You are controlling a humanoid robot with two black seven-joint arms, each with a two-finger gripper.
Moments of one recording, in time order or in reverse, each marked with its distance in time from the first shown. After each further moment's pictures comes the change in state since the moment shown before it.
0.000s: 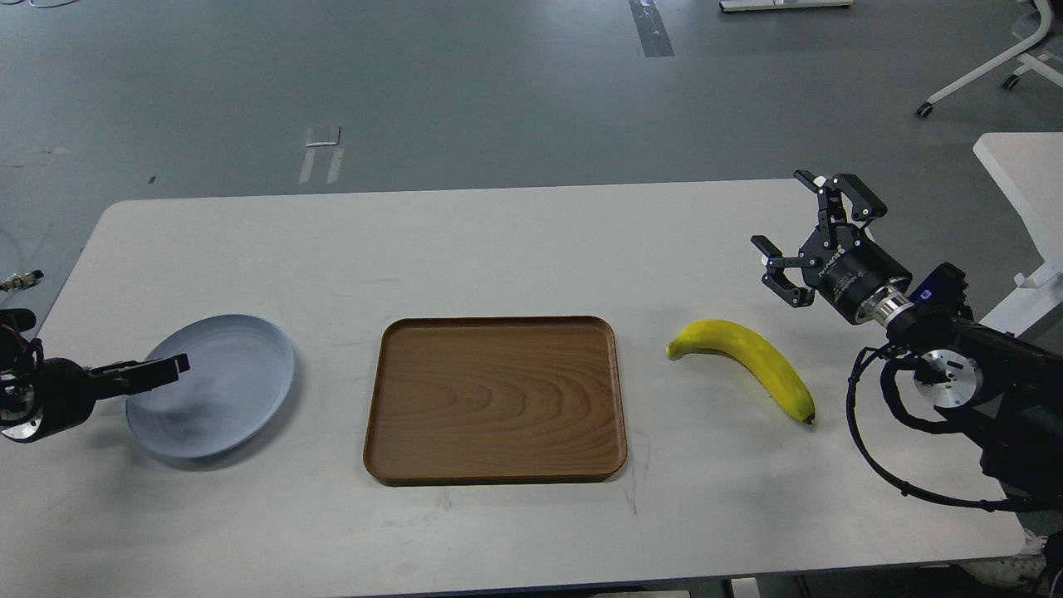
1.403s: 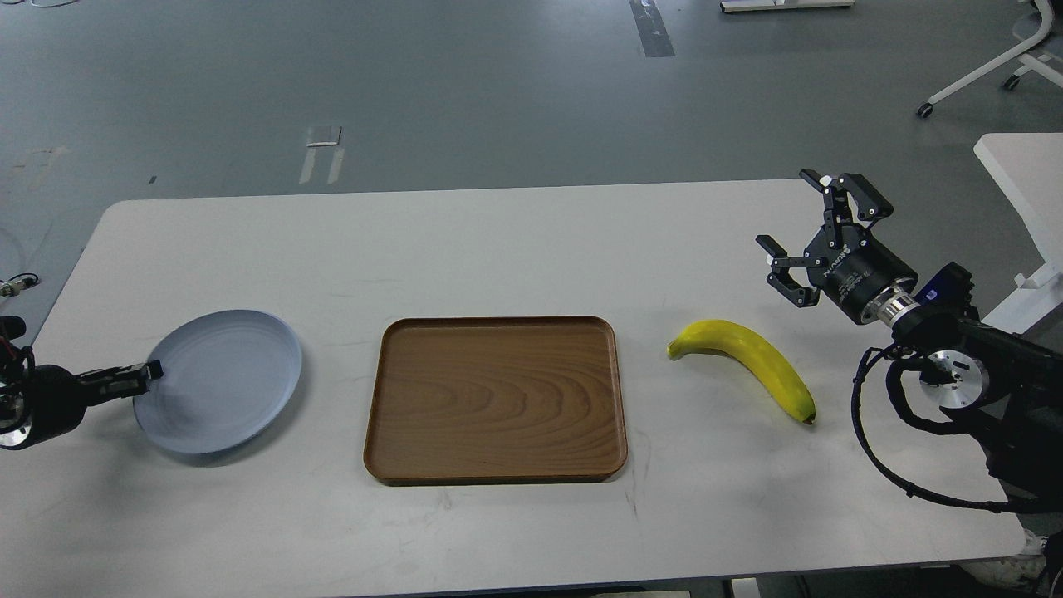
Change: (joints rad) left arm -0.025 0.007 0.047 0.026 0.012 0.003 -0.001; right arm -0.005 -0.015 0.005 0.011 0.000 0.000 0.000
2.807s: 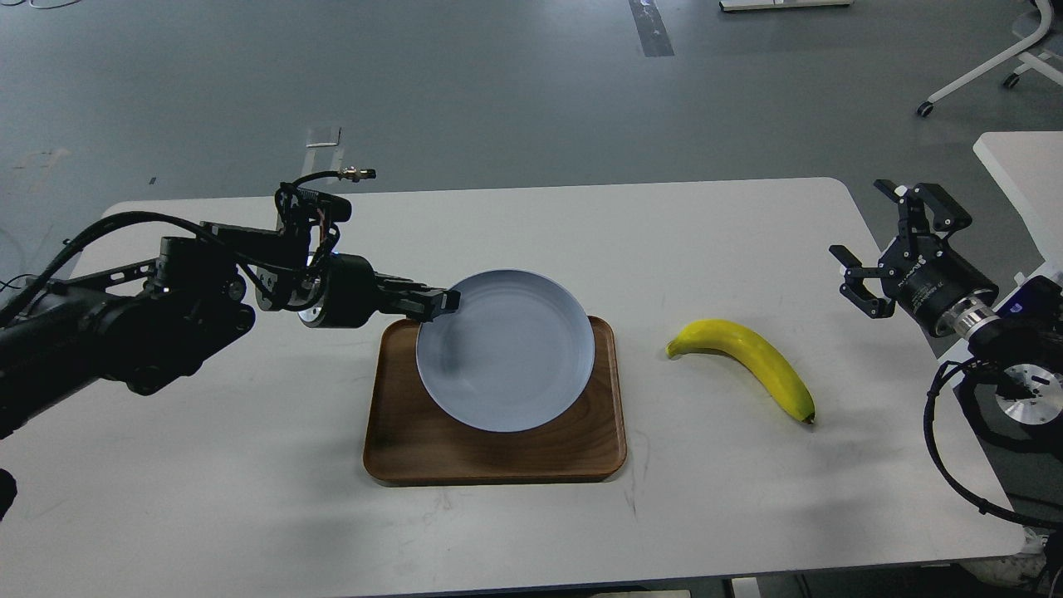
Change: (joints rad) left arm -0.374 -0.431 0.076 -0.199 0.124 -0.242 0.001; right arm -0.055 -0.137 0.003 -0.007 0.002 0.000 0.000
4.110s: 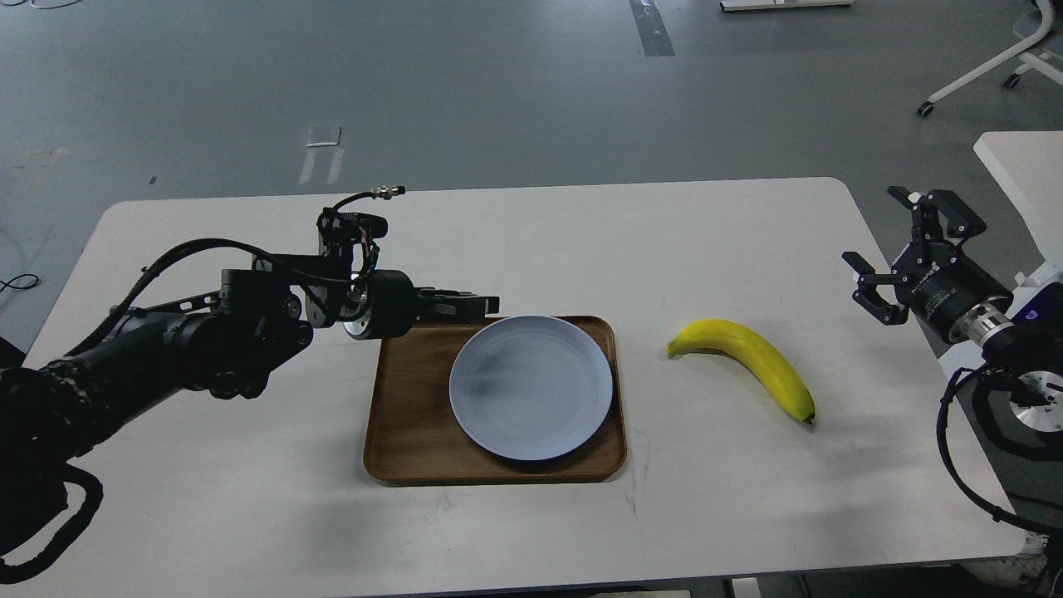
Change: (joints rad) left arm 0.000 -0.126 0.024 0.199 -0.393 0.092 0.000; right arm -0.010 -0.014 0.000 0.002 0.000 0.000 0.000
